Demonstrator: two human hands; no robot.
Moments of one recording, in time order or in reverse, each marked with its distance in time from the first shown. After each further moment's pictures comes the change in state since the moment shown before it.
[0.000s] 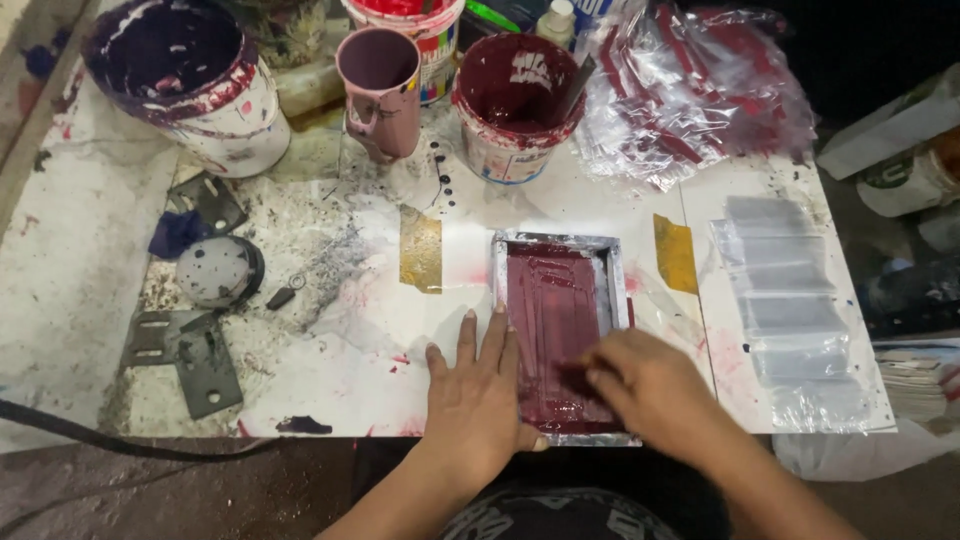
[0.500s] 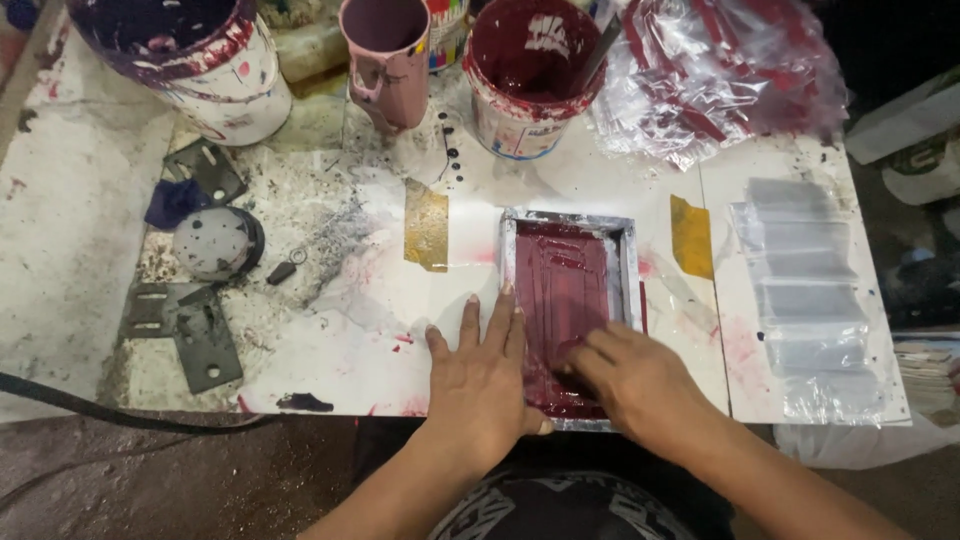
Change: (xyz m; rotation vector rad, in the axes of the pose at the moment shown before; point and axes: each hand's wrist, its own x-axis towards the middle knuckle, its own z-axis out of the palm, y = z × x) left_hand -0.006 0.007 -0.018 -0.008 -0.120 -0.059; right_hand 0.004 -0.004 0.019 -0.204 0.114 -0.522
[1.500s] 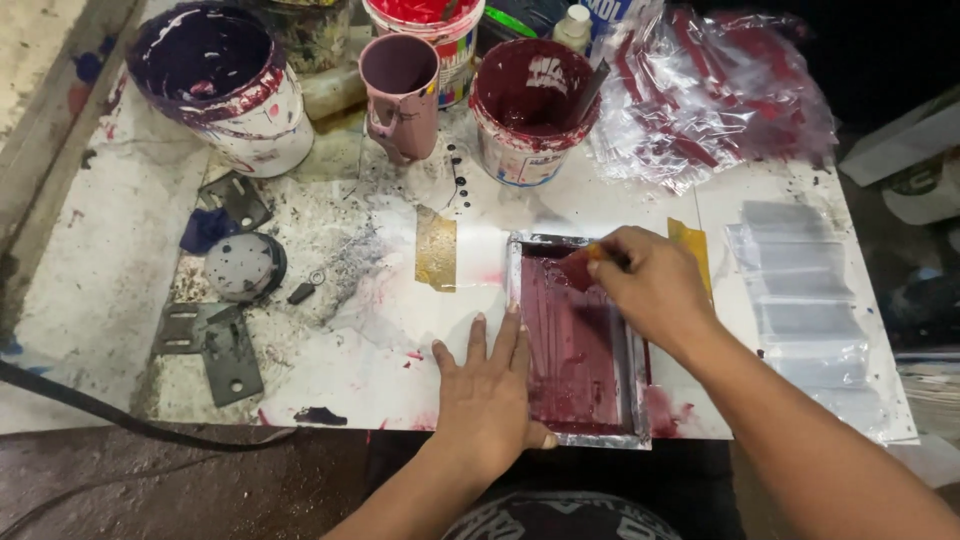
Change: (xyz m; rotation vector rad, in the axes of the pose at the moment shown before) left_hand -0.014 0.008 -0.022 0.021 -0.111 -0.029; right_hand 0.088 0.033 -0.061 0.279 0.077 0.920
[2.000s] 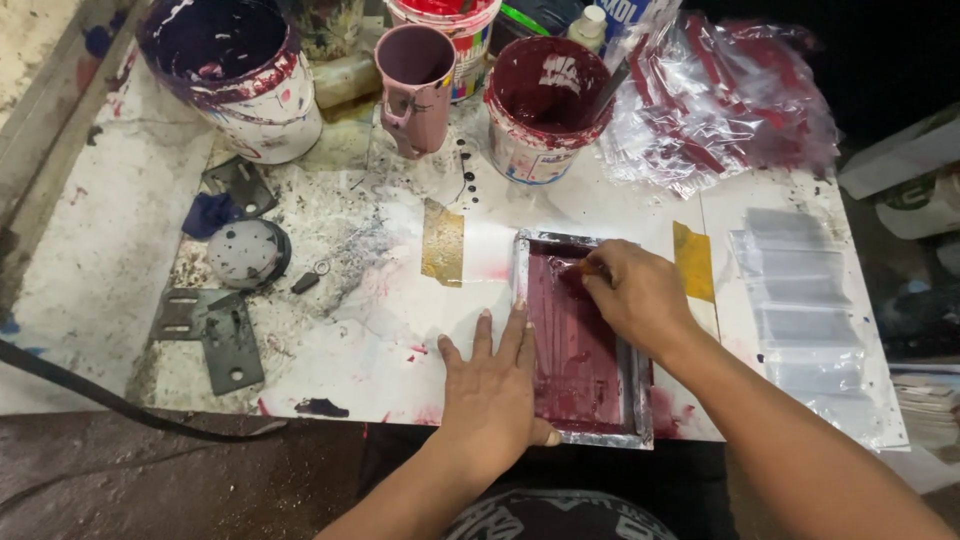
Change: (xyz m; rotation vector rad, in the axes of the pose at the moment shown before) left_hand 0.003 -0.004 0.005 -0.003 0.023 0.020; right_hand 0.017 0.040 0.043 -0.190 0.028 -0.340
